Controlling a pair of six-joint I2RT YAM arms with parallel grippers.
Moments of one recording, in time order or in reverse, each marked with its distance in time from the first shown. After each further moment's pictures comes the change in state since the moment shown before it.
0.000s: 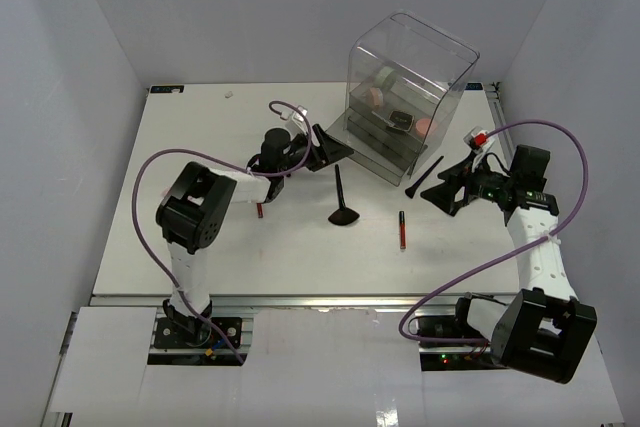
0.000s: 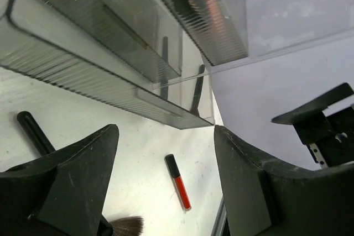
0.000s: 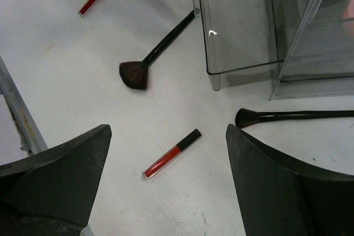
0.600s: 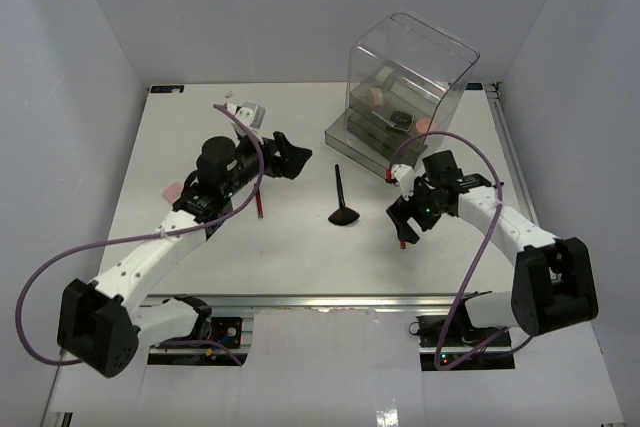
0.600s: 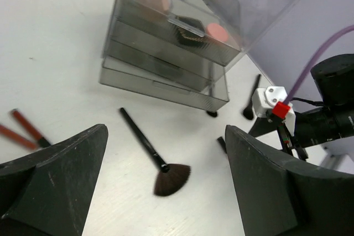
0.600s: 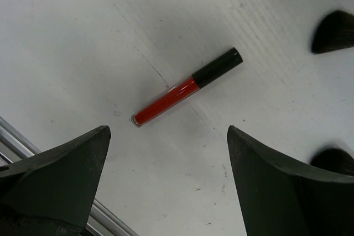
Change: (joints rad) left arm 0.012 -0.782 -0.182 -0.569 -0.257 0.546; right arm 0.521 0.202 0.022 -0.230 0.713 -0.088
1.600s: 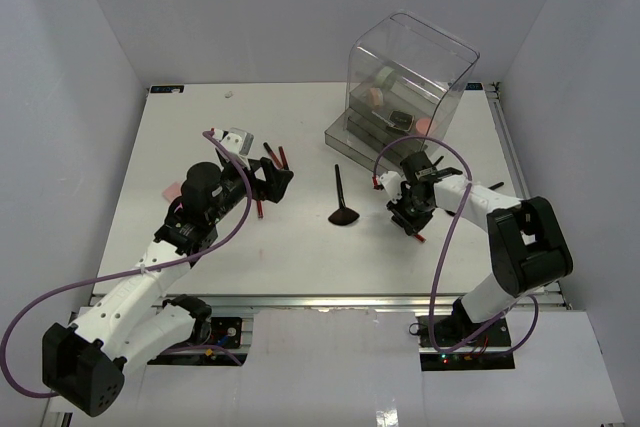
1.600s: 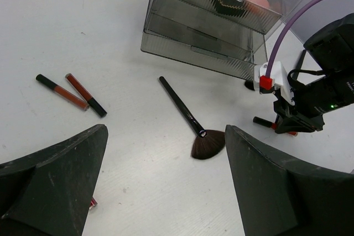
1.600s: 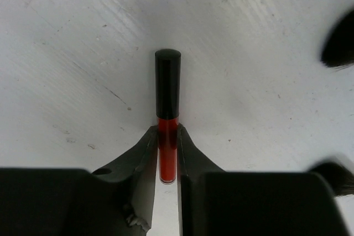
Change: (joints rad) left arm 0.002 -0.291 -0.181 -0.151 -0.119 0.156; right arm 0.098 0.277 0.056 0.037 0.244 0.049
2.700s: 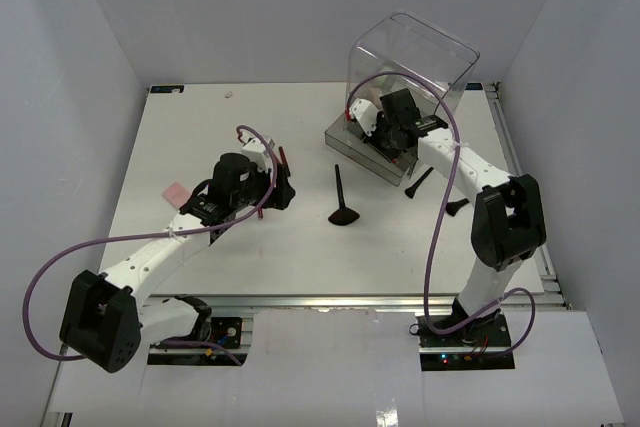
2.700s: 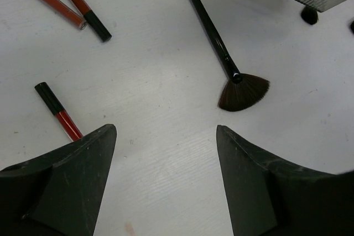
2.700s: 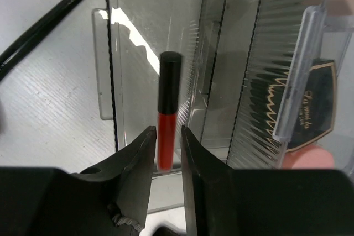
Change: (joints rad) left arm 0.002 0.257 0.041 -0.164 -0.010 -0.019; right arm 0.056 0.181 0.564 0.081 0.081 -0.133
